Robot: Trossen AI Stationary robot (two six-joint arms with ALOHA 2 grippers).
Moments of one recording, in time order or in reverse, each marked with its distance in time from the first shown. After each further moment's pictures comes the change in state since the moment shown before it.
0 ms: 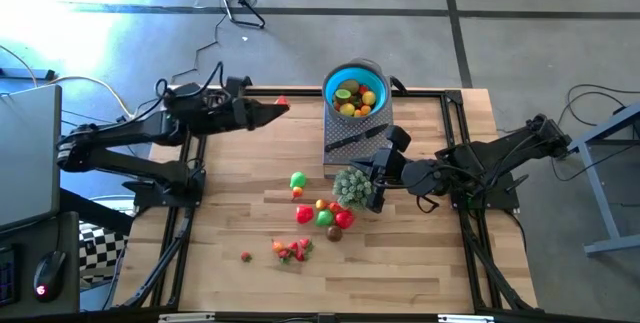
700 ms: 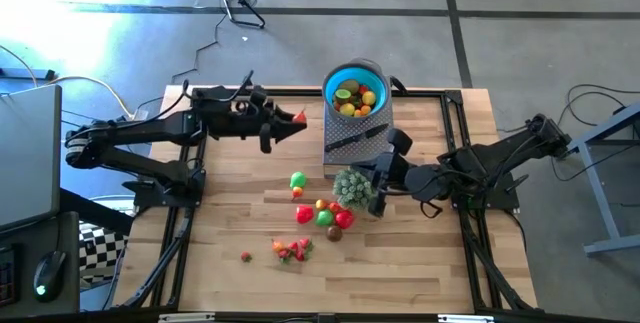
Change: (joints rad) left arm 0.010 0.122 0.000 0.007 0.123 0.479; right arm 0.031 0.000 0.000 0.019 0.035 0.000
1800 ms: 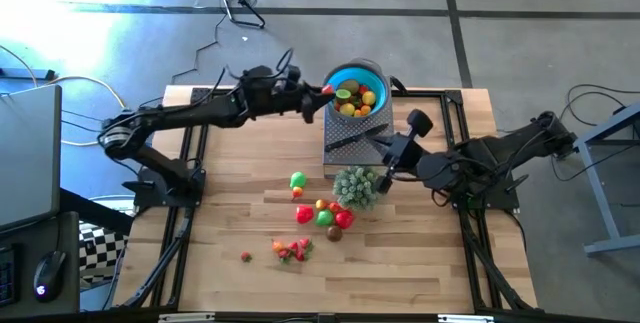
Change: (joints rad) left arm 0.198 0.351 0.129 0.188 0.017 0.083; right arm -0.024 -0.071 0.000 -0.034 0.235 -0.172
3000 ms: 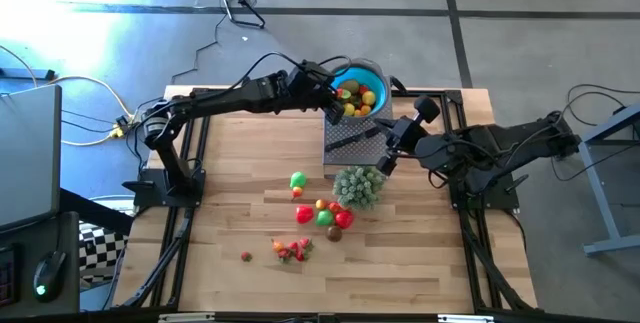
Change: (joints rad) left arm -0.015 0.301 0.459 -0.693 -0.281 0.229; right arm -0.110 -0.035 0.000 -0.112 -0.022 0.046
